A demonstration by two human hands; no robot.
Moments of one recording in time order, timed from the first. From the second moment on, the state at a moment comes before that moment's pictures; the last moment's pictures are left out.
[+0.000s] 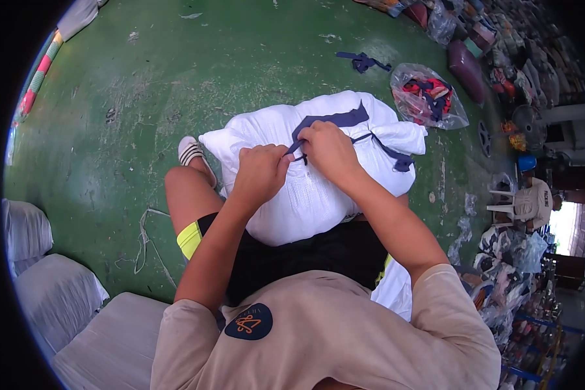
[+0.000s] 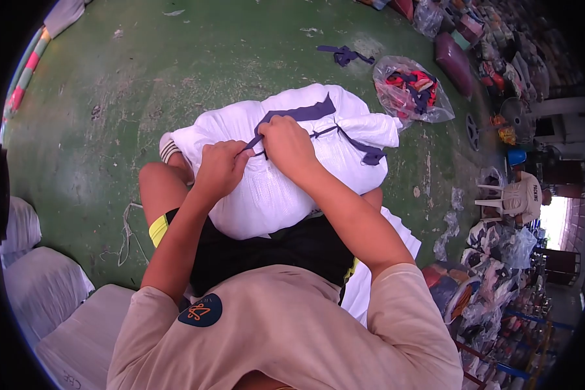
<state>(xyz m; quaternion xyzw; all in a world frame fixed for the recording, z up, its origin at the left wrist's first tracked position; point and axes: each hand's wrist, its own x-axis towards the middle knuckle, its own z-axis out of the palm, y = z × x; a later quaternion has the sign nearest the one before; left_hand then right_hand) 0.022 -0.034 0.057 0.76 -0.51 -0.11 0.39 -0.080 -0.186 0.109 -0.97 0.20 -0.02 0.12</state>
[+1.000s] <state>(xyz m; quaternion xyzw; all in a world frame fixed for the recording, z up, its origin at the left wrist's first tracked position) 0.004 -0.033 0.070 0.84 -0.43 -0.17 0.29 -0.047 -0.190 0.123 -0.95 0.06 0.30 0.06</state>
